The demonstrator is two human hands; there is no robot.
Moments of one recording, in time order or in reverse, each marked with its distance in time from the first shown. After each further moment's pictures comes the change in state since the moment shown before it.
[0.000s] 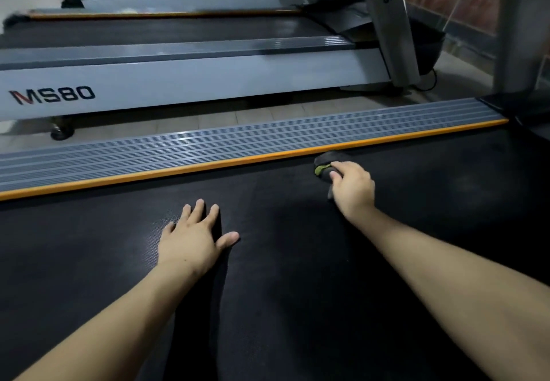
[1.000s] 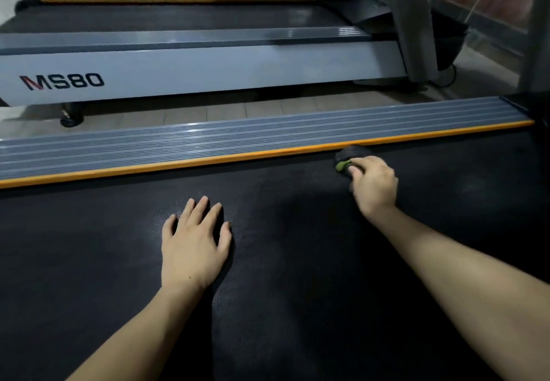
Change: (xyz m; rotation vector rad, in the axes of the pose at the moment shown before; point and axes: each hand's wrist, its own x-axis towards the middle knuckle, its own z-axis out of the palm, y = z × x) left_hand -0.011 0.001 0.033 -0.083 0.401 -0.083; right_hand 0.010 0.008 -0.008 -0.008 0.090 -0.010
